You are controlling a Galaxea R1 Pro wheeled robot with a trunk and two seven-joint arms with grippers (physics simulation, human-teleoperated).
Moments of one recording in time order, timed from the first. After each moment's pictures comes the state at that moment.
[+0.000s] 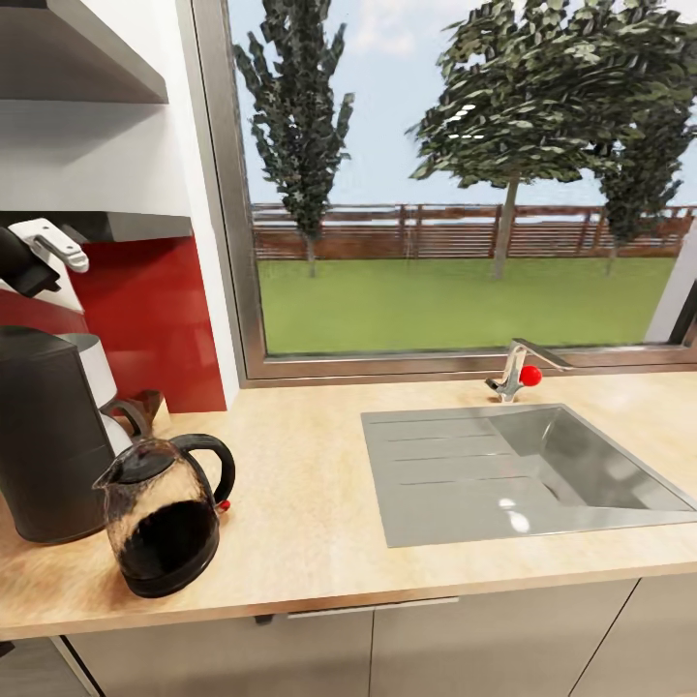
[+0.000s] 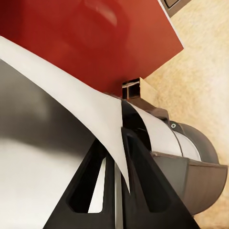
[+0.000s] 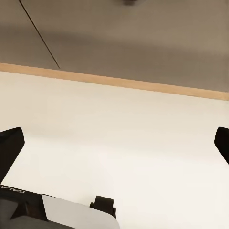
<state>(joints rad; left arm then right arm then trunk) -1.92 0.83 -1.20 -0.98 -0.04 1.01 -1.07 -0.07 -0.08 0.00 -0.31 0.15 -0.33 0.13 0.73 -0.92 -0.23</state>
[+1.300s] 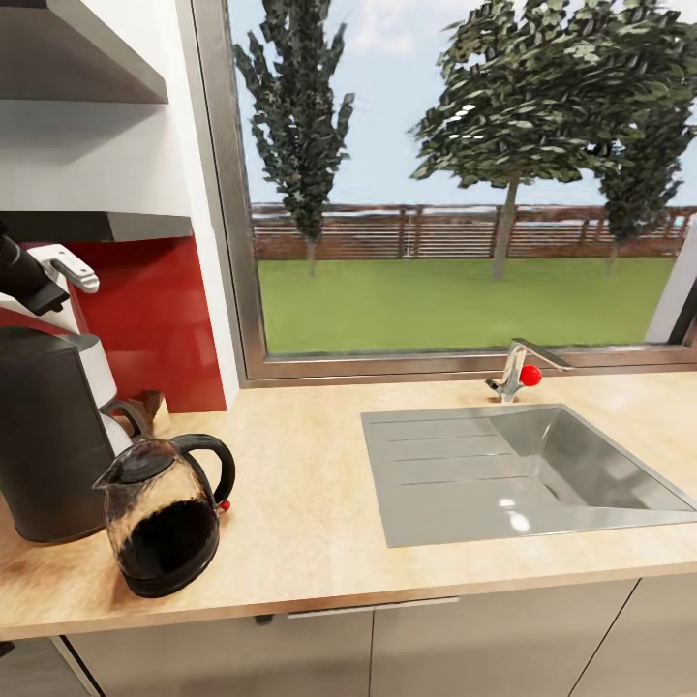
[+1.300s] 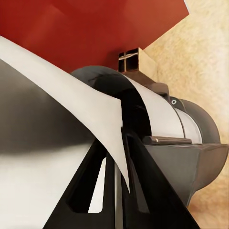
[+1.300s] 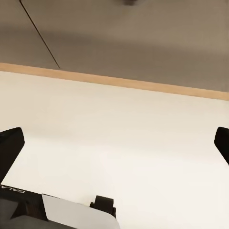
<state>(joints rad) -1.92 0.77 -1.31 -0.85 -0.04 1.01 -1.07 -0.07 -0.08 0.00 -0.31 0.15 -0.33 0.13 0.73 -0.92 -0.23</state>
